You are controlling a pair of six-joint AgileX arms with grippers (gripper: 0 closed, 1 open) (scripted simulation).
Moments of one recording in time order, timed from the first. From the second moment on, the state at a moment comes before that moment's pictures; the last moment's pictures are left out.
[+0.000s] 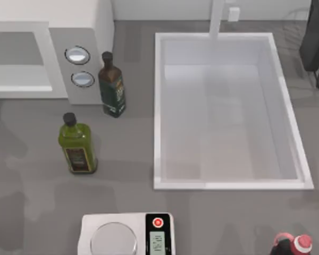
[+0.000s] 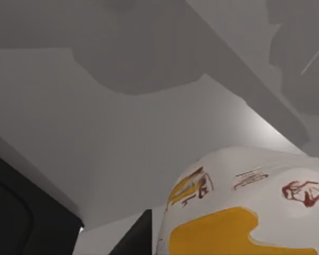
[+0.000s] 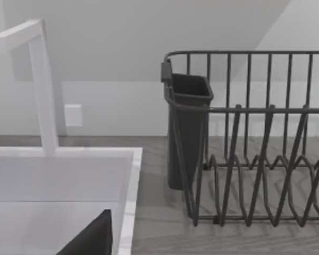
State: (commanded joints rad) left arm 0.26 1.48 1.03 -1.11 0.02 1.00; right arm 0.00 0.00 0.00 0.00 0.00 0.00
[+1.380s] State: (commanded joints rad) left arm 0.19 1.93 0.86 0.43 0.15 0.32; right arm 0.00 0.00 0.00 0.00 0.00 0.00
